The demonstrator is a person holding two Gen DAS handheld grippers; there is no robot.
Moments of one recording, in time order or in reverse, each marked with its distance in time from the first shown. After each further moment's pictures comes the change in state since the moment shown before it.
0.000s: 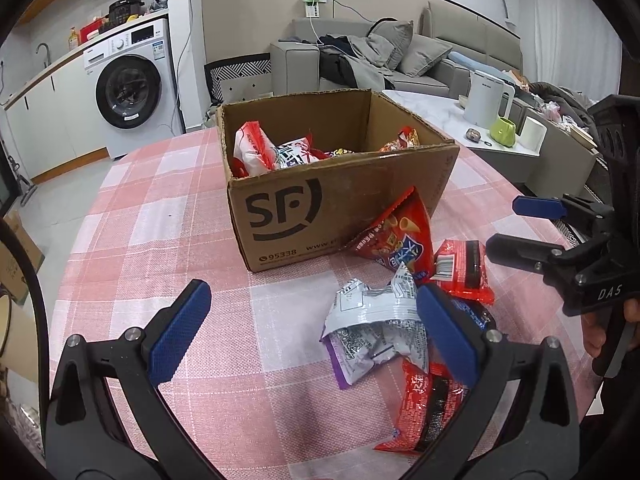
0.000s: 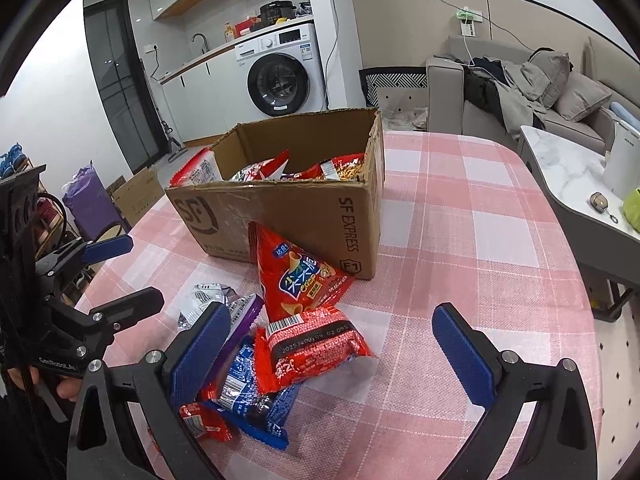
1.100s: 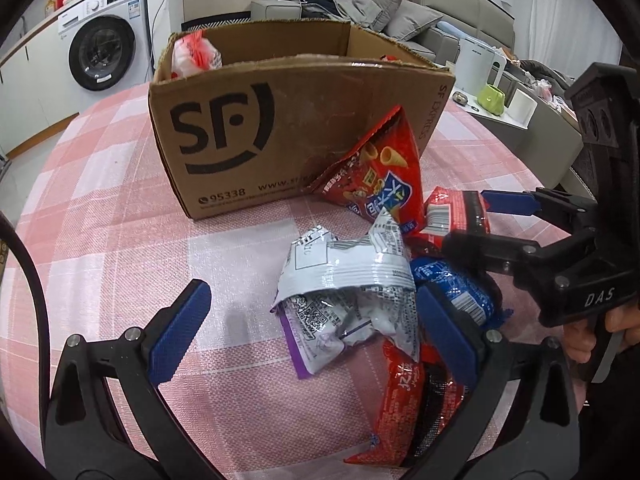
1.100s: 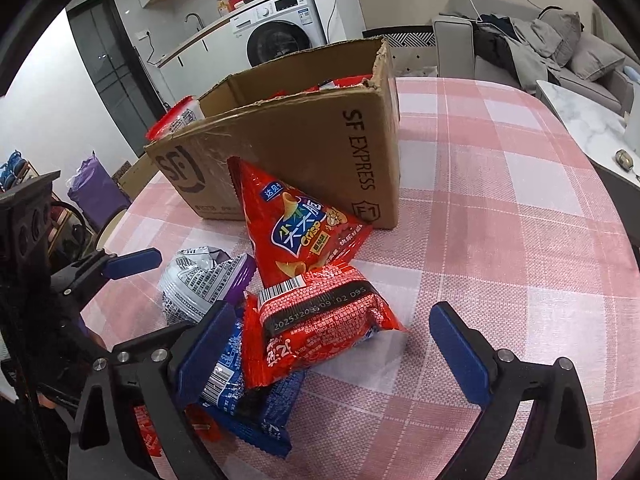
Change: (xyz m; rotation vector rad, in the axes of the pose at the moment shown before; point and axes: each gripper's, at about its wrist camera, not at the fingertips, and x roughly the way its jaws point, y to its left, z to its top) left arm 0.059 -0.016 -0.025 -0.026 0.151 -0.102; right arm 0.048 -0.008 -0.022 0.062 0.125 0.083
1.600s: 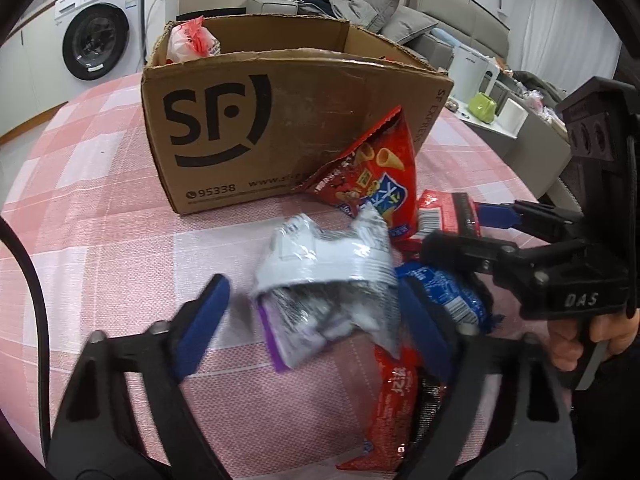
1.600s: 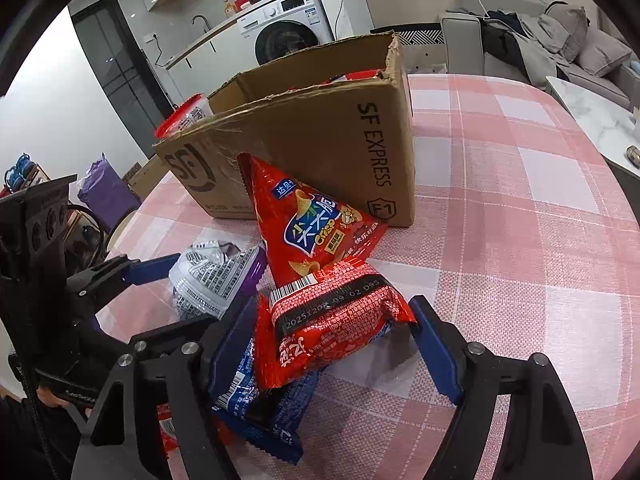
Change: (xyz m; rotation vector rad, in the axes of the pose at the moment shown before) left arm 0.011 0.014 -0.001 -0.036 -0.006 -0.077; right arm 0.005 0.002 -0.001 0.011 -0.008 0.046
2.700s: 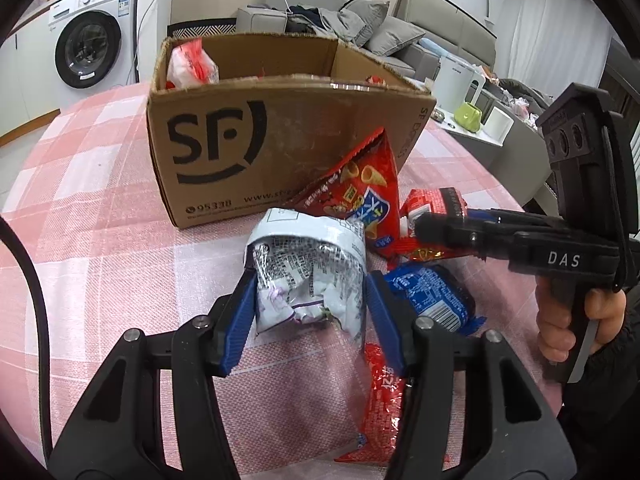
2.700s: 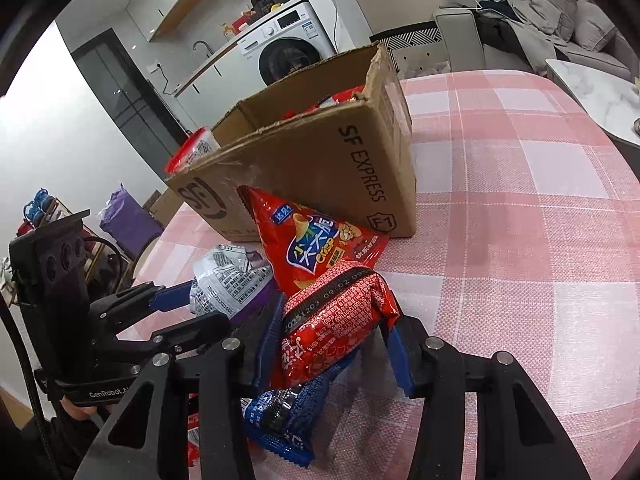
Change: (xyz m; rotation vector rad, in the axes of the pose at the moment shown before) left arm -0.018 0.003 0.001 0.018 -0.052 -0.034; right arm -0.010 -0.017 0.004 0.083 -0.048 0.100
